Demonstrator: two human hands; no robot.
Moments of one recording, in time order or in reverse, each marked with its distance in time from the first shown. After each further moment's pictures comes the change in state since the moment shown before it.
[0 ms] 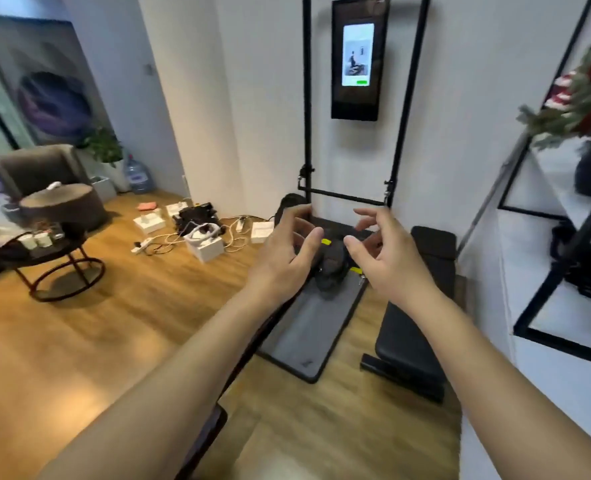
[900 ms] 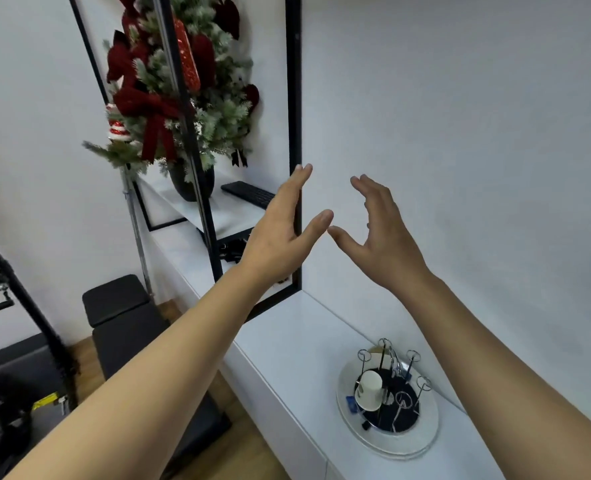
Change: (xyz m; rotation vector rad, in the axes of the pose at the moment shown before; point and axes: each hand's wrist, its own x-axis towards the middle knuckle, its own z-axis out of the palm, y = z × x) left_hand 0.079 0.259 0.378 -0.649 -0.843 0.735; right_hand -0.149 0.097 -0.330 -0.868 0.760 0.560
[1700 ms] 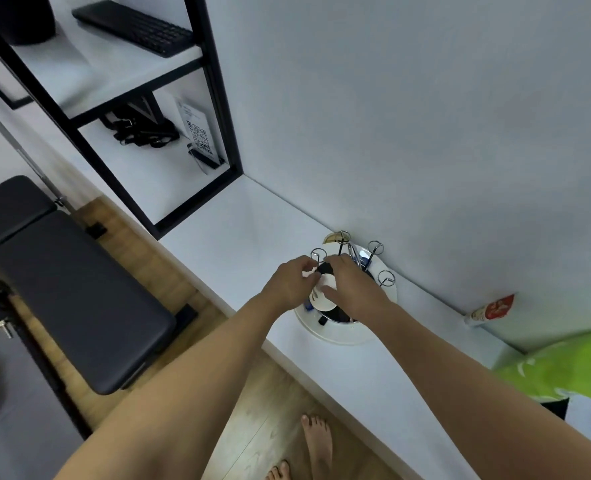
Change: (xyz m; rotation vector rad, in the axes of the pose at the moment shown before) left_hand -0.120 -0.190 0.290 -0.070 -0.702 -0.738; right_hand -0.190 0.230 0.141 -0.202 -0.743 0.622
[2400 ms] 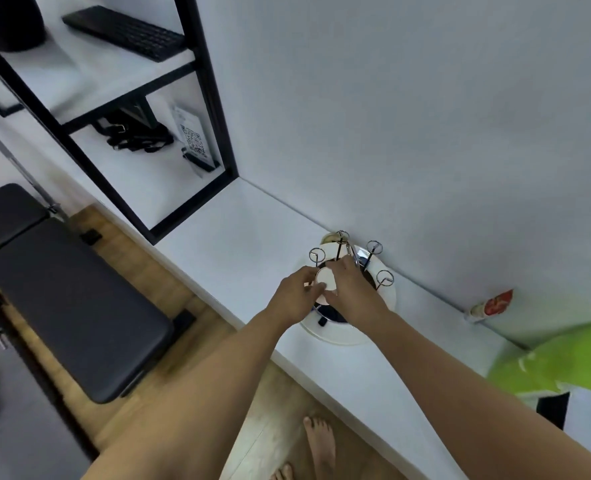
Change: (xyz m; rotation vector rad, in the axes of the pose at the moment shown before) left_hand -0.002 -0.018 0.024 -0.204 0.000 0.044; right_hand -0.004 0.005 0.014 0.009 0.068 -0.005
